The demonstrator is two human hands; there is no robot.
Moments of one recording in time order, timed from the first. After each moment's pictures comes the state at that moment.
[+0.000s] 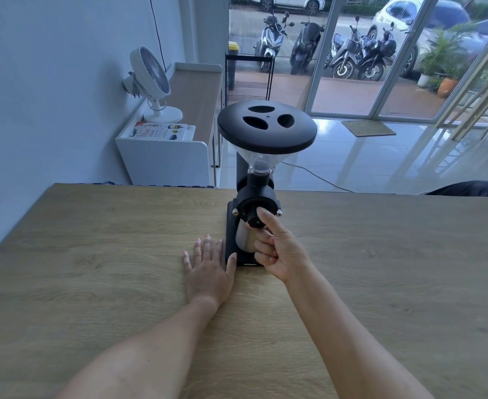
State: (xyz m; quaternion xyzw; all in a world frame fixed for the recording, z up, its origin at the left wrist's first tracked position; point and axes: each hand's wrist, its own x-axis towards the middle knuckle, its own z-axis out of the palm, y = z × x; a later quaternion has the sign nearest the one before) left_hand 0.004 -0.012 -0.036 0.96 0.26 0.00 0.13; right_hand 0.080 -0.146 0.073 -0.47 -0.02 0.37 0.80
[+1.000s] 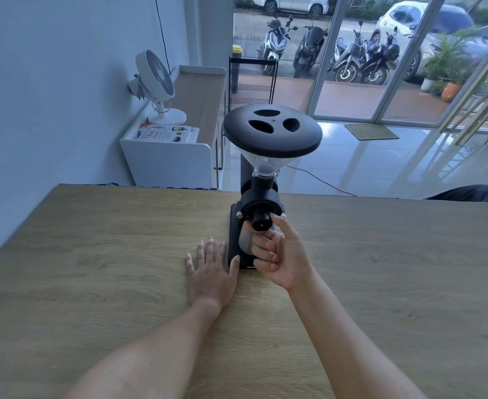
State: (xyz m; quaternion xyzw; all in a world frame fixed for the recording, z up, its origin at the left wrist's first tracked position) left_hand 0.004 -0.012 -0.039 0.96 0.27 0.00 0.13; right_hand 0.078 -0.150 0.070 -0.34 -0.02 0.47 0.81
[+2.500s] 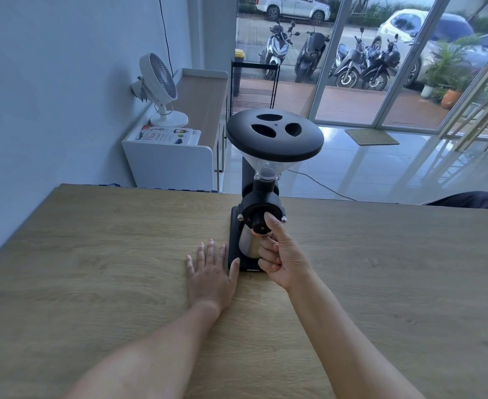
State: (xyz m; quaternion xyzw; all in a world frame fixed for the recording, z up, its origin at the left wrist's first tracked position) left_hand 0.003 -0.012 -0.035 0.96 0.26 -0.01 0.13; right_hand 0.077 -0.146 0.073 -0.47 0.00 0.37 0.80
